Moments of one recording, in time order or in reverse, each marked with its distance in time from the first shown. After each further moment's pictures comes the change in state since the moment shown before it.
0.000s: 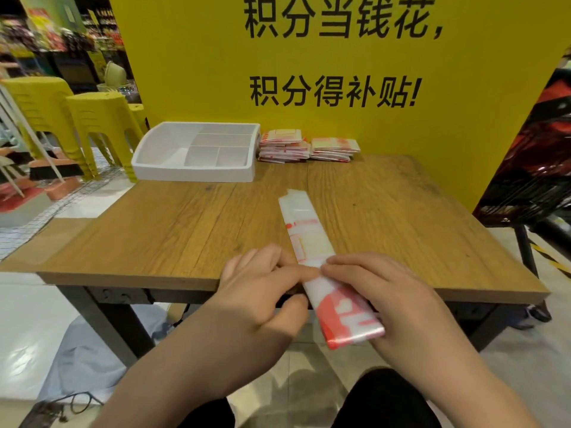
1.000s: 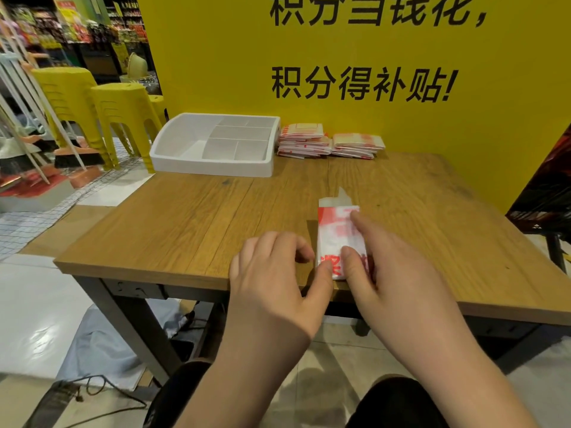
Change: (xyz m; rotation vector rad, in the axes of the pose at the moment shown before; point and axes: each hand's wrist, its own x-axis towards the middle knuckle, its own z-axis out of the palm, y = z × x) left_hand 0.024 -0.009 0.039 0.084 0.535 -0.180; right_hand 0.040 -0.024 0.010 -0.068 0.002 0.335
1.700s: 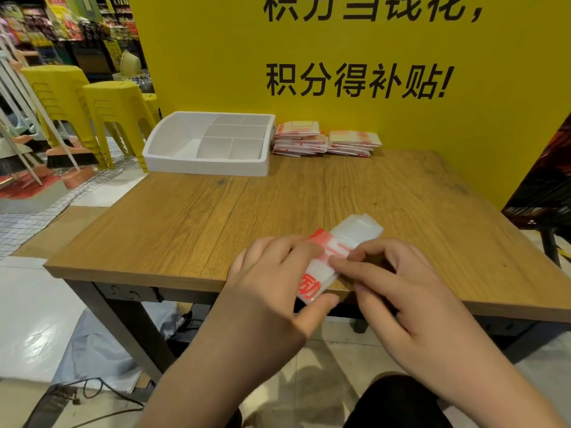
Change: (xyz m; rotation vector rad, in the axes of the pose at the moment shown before) left_hand 0.005 -0.011 -0.018 0.104 -0.282 0.203; right_hand -0.018 0.030 -0.007 0.140 -0.057 -0.240
